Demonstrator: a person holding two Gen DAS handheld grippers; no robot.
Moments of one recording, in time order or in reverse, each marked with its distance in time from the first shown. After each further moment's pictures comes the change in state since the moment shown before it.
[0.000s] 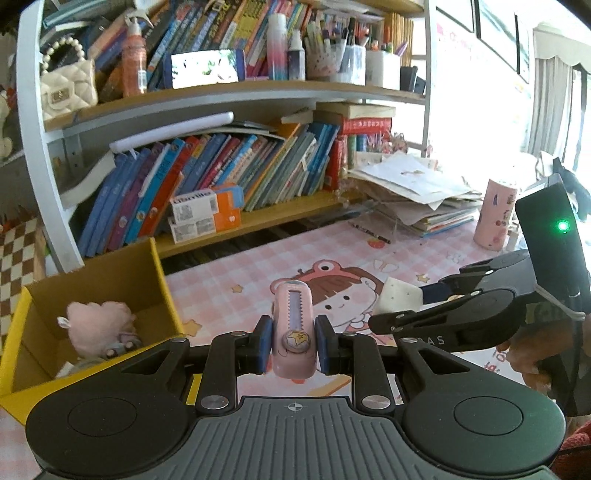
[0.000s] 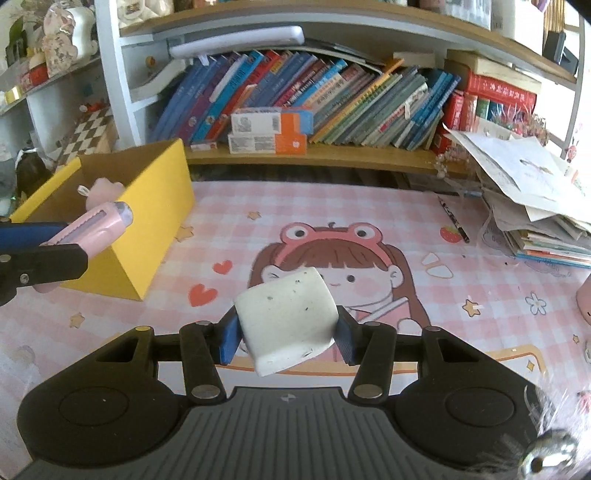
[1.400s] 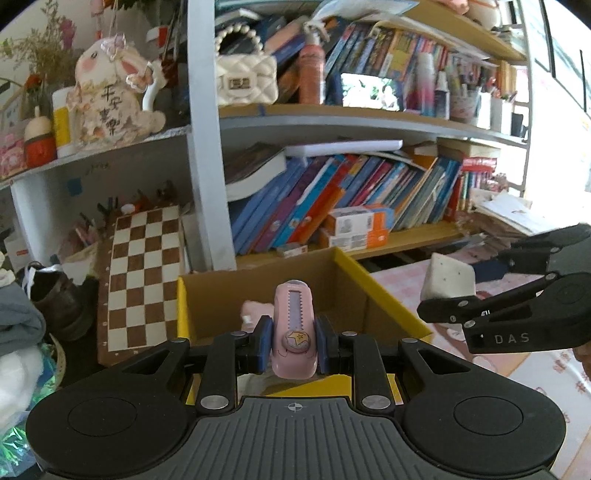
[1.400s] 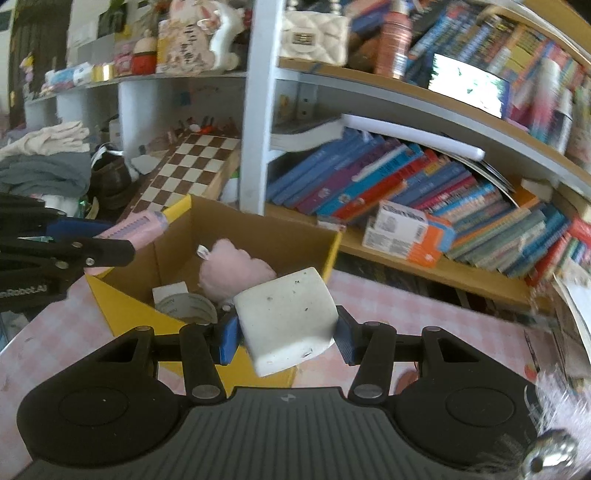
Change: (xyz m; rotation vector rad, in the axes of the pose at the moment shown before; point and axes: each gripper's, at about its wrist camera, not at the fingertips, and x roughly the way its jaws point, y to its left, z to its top) left arm -0.041 0.183 -0.022 -0.118 -0.051 0.205; right arm 0.023 0.183 0.083 -0.281 -0.127 0.105
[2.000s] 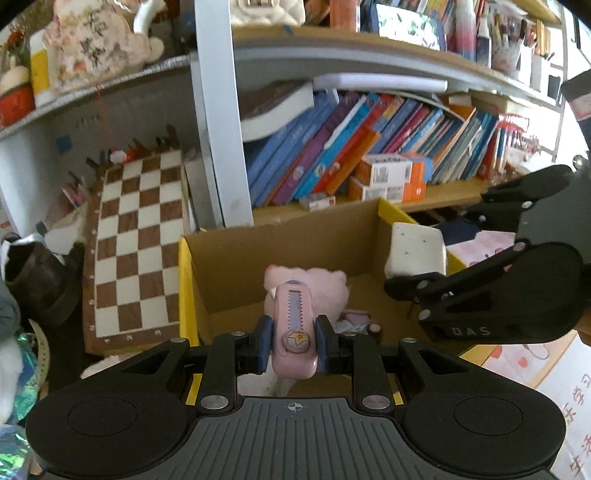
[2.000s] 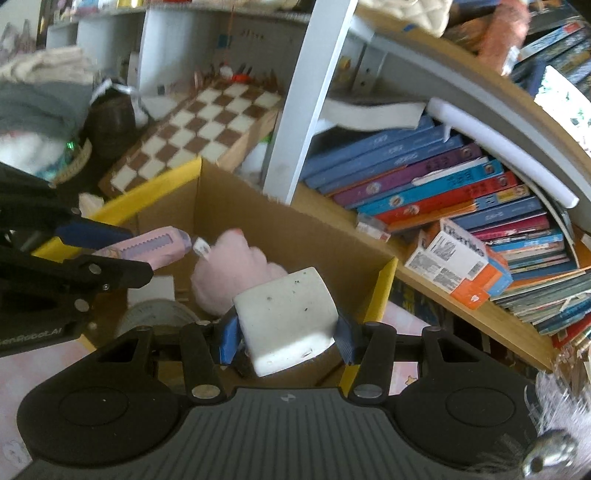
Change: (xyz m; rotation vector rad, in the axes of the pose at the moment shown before) left arm 0.082 0.025 -0.008 -0.003 0.167 0.012; right arm 0.114 0.020 0.034 -0.195 0.143 0.025
